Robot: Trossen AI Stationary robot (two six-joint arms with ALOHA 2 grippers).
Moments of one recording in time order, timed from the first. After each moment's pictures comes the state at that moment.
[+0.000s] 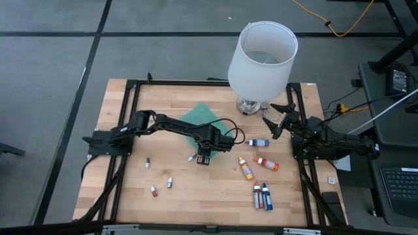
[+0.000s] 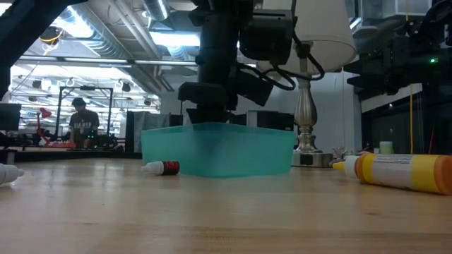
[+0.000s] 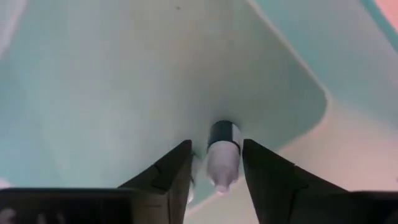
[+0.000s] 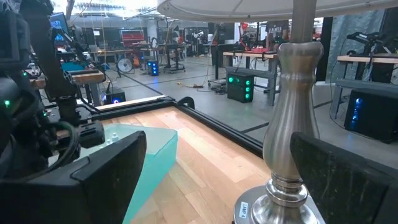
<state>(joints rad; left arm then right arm) -0.06 2.23 1.81 -1.16 -0.15 0.00 -0.15 0.01 0.01 0.08 0.40 0.02</state>
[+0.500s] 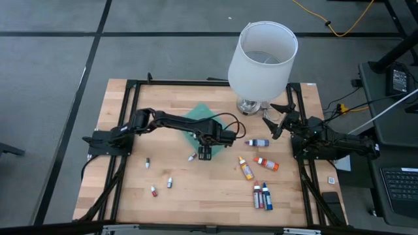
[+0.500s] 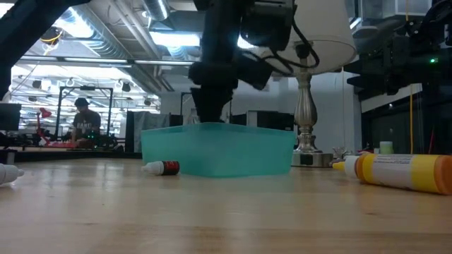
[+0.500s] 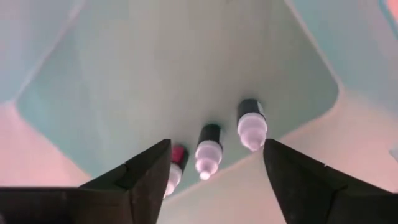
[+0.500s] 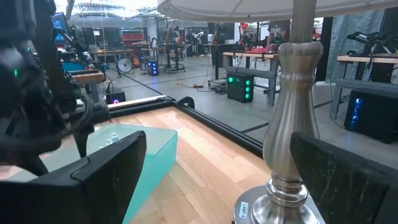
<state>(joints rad) -0.03 2.23 1.92 -1.31 -0.16 -0.08 -0.15 0.01 0.01 0.08 0.40 0.02</state>
